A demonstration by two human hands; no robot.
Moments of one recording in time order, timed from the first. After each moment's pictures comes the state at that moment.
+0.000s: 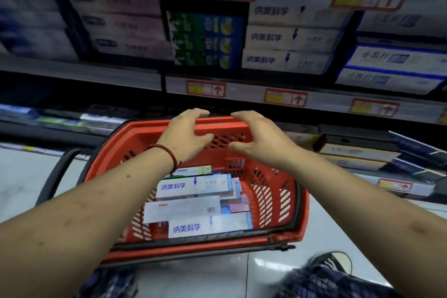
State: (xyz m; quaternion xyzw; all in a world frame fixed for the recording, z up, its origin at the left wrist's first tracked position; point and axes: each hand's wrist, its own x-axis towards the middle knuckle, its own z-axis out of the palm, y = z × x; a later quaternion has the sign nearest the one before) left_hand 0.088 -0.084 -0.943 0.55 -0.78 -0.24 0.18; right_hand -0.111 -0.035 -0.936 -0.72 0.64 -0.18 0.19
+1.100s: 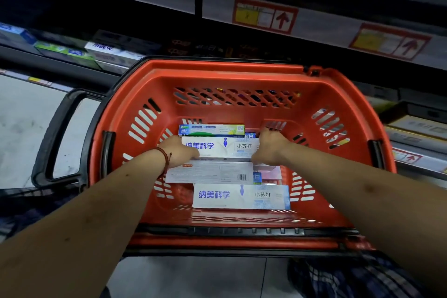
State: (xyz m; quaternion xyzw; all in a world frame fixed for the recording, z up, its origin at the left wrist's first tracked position) left_hand 0.196 -0.101 -1.124 0.71 -0.51 -0.49 -0.02; right_hand -0.050 -0.085 -1.106 -0.60 0.71 0.15 0.34
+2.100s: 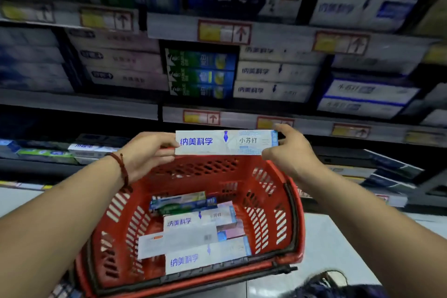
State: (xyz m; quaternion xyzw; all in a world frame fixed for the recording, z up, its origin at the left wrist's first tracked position) left_hand 0.145 -0.131 -0.918 0.52 -0.47 -0.65 0.28; right_hand -0.122 -0.012 -0.884 -0.40 0.77 -0.39 0.31
